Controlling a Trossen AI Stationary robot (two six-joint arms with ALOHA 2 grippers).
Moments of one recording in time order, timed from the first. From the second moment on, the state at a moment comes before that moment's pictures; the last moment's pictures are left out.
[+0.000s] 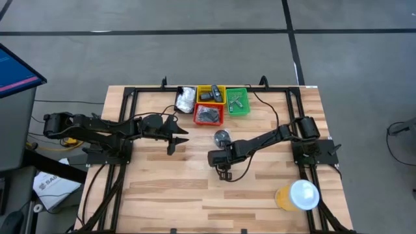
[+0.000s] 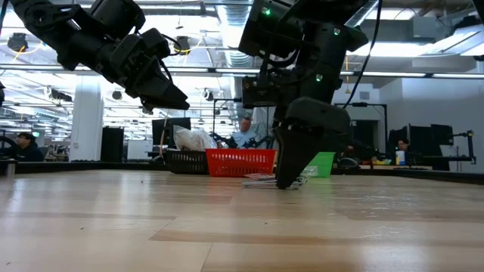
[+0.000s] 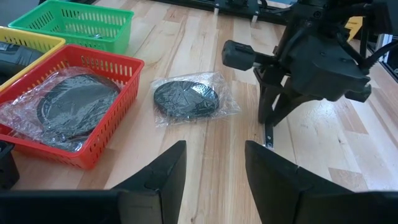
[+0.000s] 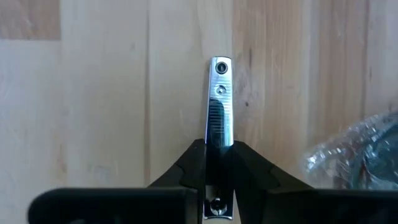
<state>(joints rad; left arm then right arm) 0.16 1.14 0.40 0.30 0.07 -0.09 0.18 2.01 1.28 -0.54 0.13 0.15</state>
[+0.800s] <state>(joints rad) 0.16 1.14 0.40 0.29 0.07 -0.09 0.06 2.01 1.54 -0.89 0.14 0.13</state>
